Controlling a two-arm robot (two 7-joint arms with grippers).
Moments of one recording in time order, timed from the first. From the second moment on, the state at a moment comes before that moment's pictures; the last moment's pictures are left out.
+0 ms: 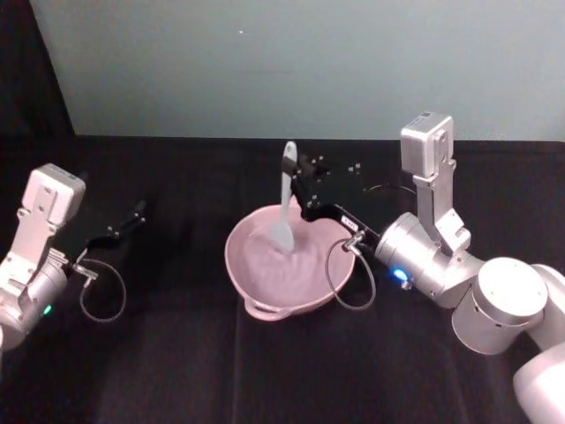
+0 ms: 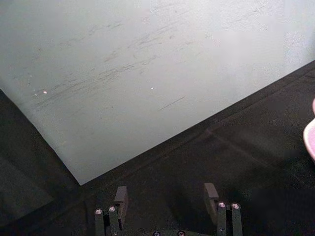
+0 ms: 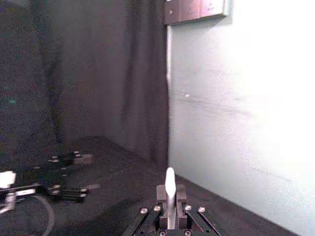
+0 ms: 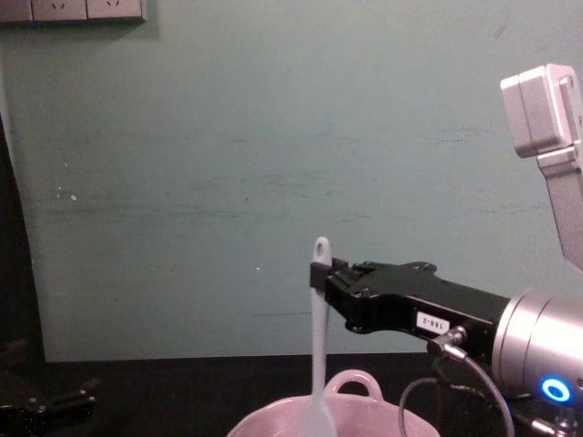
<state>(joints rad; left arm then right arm) -0.20 0.60 0.45 -1.41 -0.25 -0.12 0.03 0.31 0.27 -0.44 -1.43 0.32 -0.09 0.39</state>
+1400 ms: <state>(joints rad) -0.20 0.60 0.45 -1.41 -0.25 -0.12 0.03 0.29 0.29 -0.45 -1.49 0.31 -0.06 0.38</state>
